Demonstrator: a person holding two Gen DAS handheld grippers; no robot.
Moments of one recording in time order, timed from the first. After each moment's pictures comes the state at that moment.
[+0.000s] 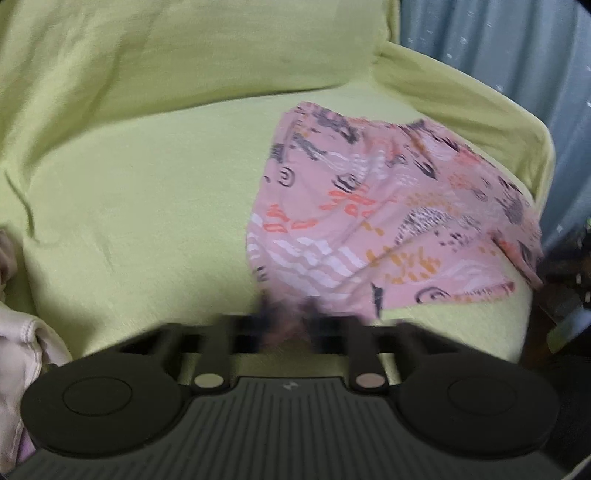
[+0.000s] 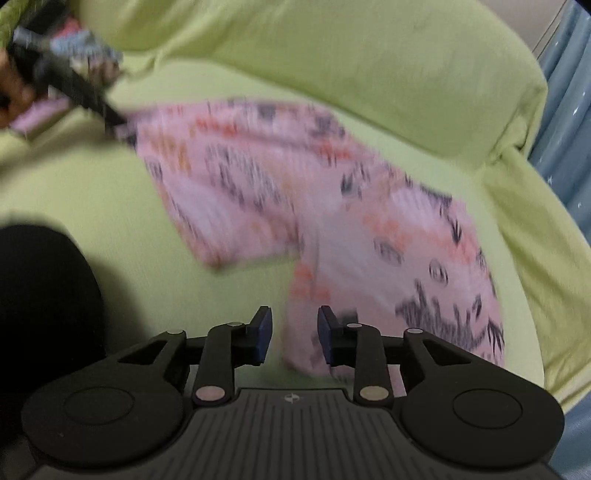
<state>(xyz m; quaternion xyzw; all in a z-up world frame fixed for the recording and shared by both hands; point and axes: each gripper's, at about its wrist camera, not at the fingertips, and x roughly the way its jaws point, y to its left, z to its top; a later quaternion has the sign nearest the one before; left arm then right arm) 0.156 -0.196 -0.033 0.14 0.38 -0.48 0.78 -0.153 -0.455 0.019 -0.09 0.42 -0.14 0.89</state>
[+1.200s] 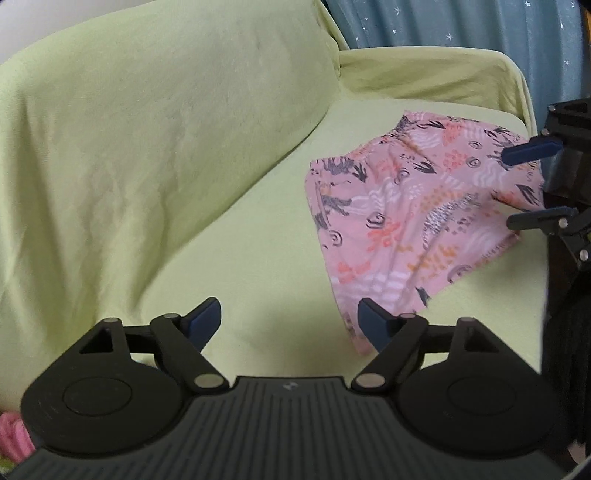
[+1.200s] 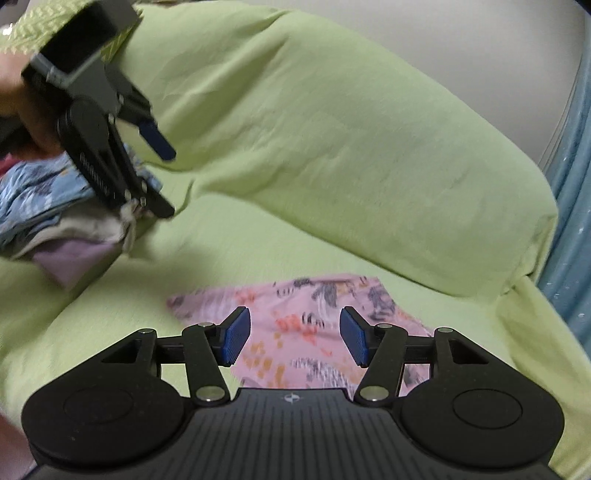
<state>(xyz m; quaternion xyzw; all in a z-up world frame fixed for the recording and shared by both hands) 0.158 -0.168 0.071 0.34 0.21 -0.48 0.78 -0.045 -0.361 0.069 -0.14 0.27 -0.12 0.94</state>
